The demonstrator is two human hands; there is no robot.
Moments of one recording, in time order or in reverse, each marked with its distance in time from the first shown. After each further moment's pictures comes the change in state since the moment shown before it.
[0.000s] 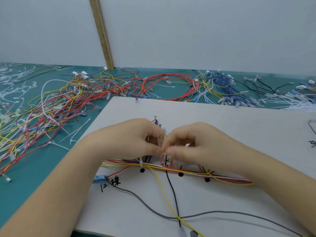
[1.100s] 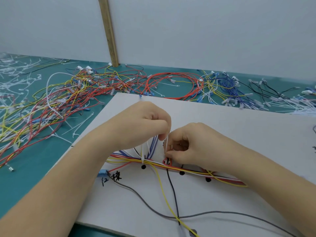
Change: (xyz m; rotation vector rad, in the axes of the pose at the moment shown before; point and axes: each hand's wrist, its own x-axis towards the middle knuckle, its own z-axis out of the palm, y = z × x) left_hand 0.001 0.012 -0.003 -0.144 0.250 0.101; right_hand 0.012 0.000 0.007 -0.244 -0.038 0.044
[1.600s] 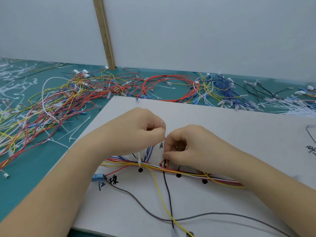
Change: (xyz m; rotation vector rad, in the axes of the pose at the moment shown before) left_hand -0.004 -0.002 0.001 0.148 -0.021 0.035; right_hand -0.002 0.003 0.001 0.090 0.045 0.030
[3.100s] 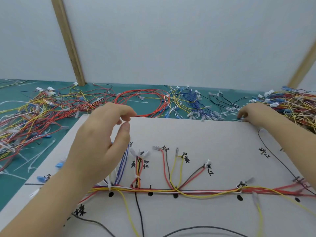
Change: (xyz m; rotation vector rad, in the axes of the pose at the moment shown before) left_hand 0.003 0.013 0.008 0.088 0.673 0.227; right_hand -0.050 0.230 -0.169 -0.752 0.165 0.769
